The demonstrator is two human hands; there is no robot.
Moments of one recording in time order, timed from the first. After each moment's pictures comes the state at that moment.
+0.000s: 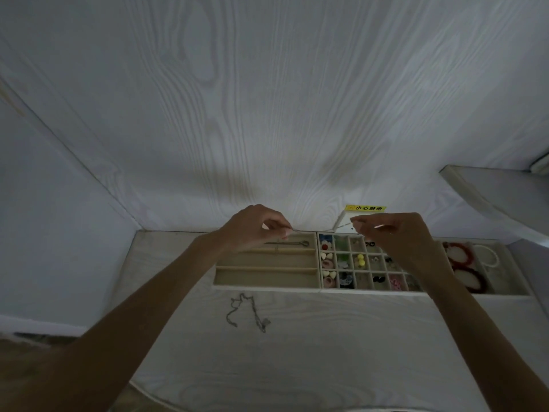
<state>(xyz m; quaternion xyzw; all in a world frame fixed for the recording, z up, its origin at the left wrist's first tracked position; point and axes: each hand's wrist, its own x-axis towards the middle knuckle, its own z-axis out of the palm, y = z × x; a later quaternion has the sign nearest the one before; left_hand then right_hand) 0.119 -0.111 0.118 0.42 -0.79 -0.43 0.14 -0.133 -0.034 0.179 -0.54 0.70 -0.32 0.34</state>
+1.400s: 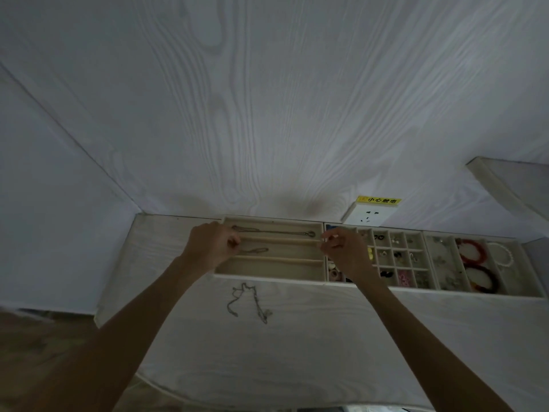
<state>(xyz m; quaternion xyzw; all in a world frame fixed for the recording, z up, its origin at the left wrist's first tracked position) 0.181 -0.088 0.042 0.61 -0.77 -0.17 0.06 -0.096 -0.061 0.043 -0.50 0.71 -0.28 0.40</state>
